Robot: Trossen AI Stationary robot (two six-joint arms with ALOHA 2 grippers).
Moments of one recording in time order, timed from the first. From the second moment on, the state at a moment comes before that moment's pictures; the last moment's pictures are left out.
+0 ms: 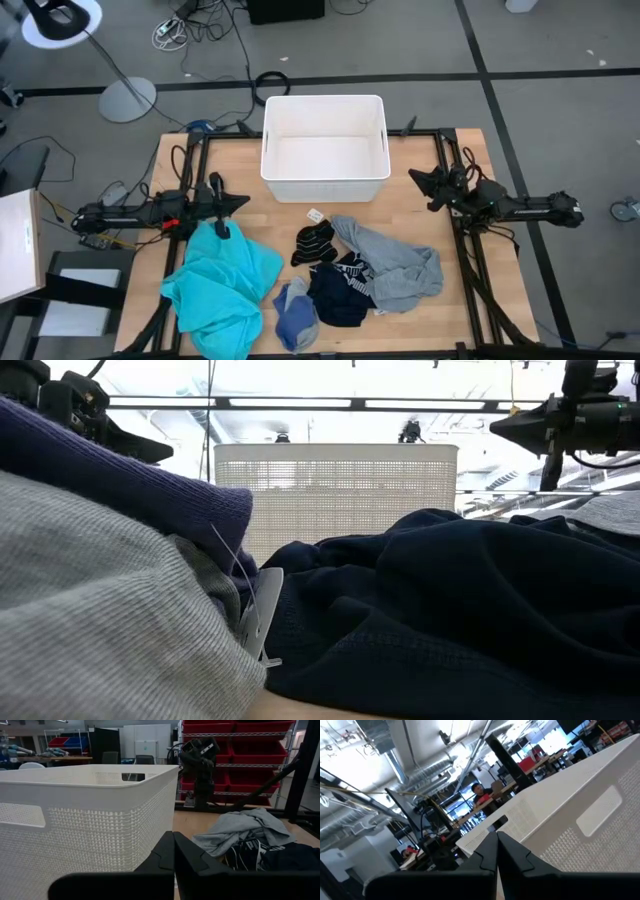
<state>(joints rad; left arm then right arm) -0.01 0.00 0.01 0.06 -0.24 0.00 -0.01 0.10 0.03 0.37 0.48 0.52</state>
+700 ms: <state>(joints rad) -0.01 0.00 0.01 0.06 -0.24 0.00 0.18 0.60 0.68 -0.26 0.53 0.21</state>
